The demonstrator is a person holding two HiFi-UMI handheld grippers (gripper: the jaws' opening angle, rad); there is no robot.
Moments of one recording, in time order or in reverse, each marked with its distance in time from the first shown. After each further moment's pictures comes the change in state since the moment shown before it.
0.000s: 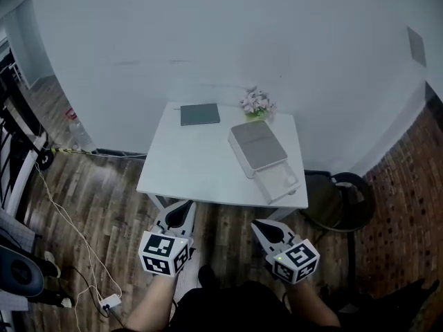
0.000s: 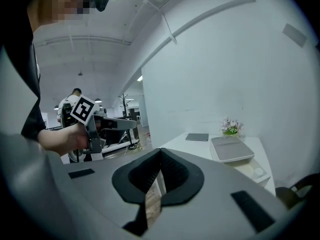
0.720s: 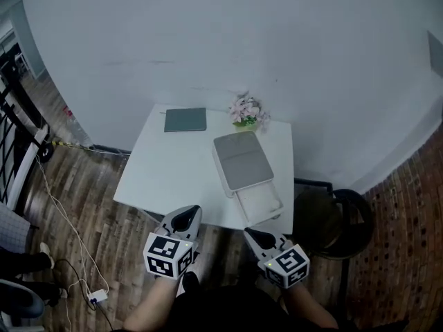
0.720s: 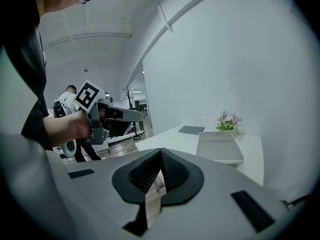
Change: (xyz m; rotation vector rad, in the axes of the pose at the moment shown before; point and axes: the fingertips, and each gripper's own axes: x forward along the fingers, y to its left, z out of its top) left arm 0.160 -0.062 -0.002 -0.045 0.096 0.012; right arm 0.013 -0.149 -0.019 -0.037 0.110 0.110
